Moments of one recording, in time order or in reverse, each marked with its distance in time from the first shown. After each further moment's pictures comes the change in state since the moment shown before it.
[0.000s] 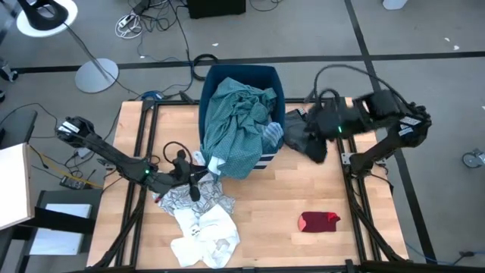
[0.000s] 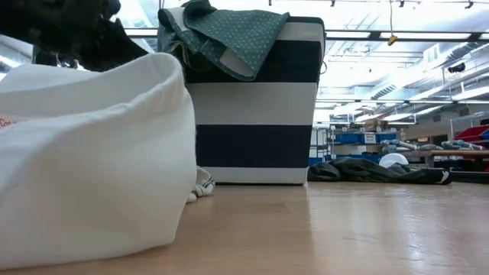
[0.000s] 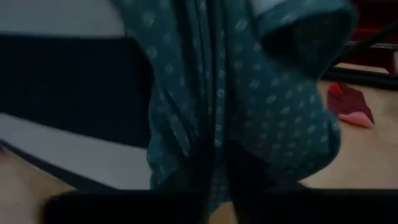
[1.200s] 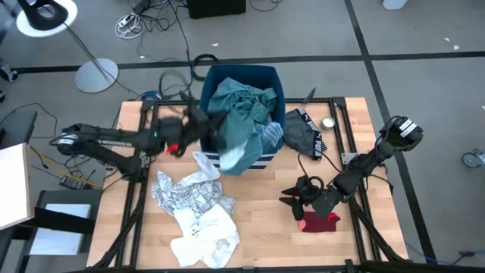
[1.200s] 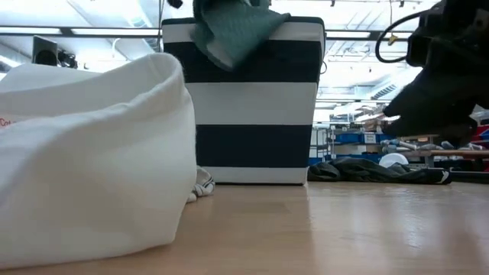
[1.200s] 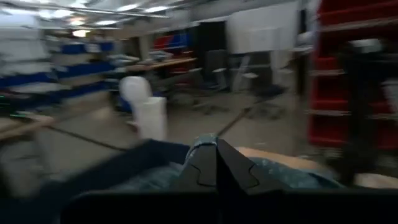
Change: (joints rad) left arm 0.490 0.127 0.663 -0.122 0.231 0.424; right arm 0.501 -0.011 -1.587 1.905 0.395 0.483
